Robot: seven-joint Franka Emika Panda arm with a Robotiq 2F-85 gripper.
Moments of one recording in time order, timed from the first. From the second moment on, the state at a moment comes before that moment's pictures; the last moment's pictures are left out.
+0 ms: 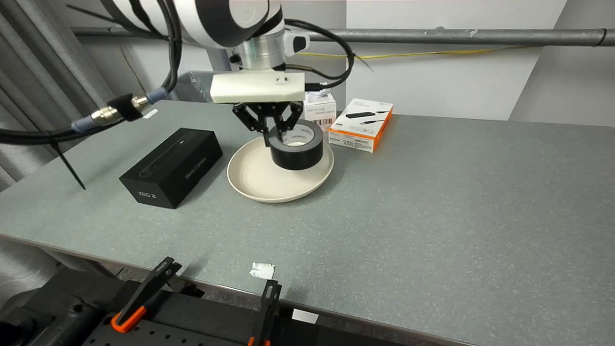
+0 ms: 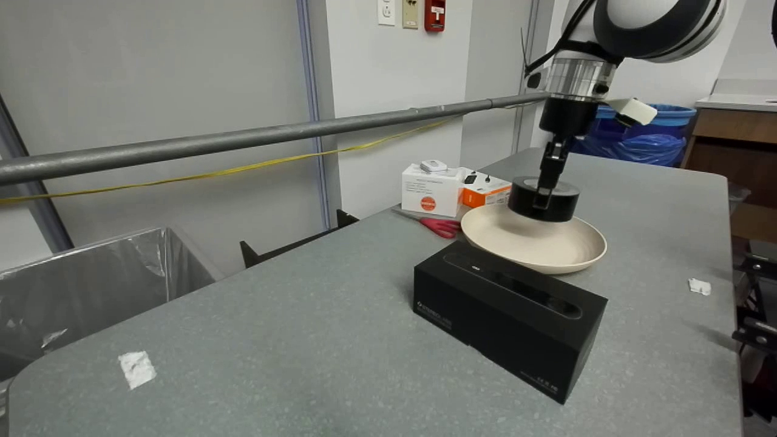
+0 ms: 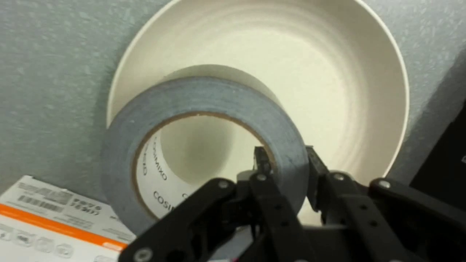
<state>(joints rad) -0.17 0.23 0.14 -2.45 0.12 2.75 -0.41</state>
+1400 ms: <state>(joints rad) -0.11 0.32 0.11 -2.48 -0.01 2.93 -0.37</state>
